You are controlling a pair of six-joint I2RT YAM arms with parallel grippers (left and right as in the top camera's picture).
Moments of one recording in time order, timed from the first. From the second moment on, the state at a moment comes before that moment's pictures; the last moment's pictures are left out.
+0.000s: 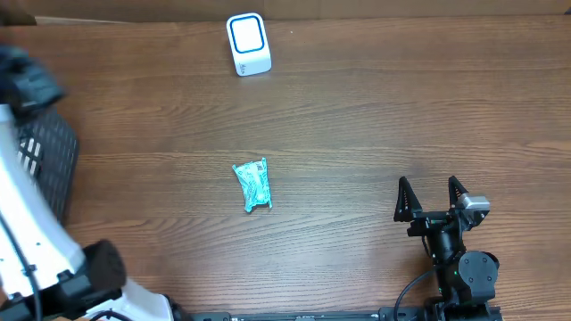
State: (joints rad) left arm 0.48 1.80 2.39 -1.64 -0.13 -0.37; right arm 0.07 0.01 0.02 -0.03 -0.02 0.23
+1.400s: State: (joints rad) left arm 0.77 1.95 1.58 -0.76 -0.13 0.04; right arm 0.07 0.01 0.02 -0.03 -0.02 0.23
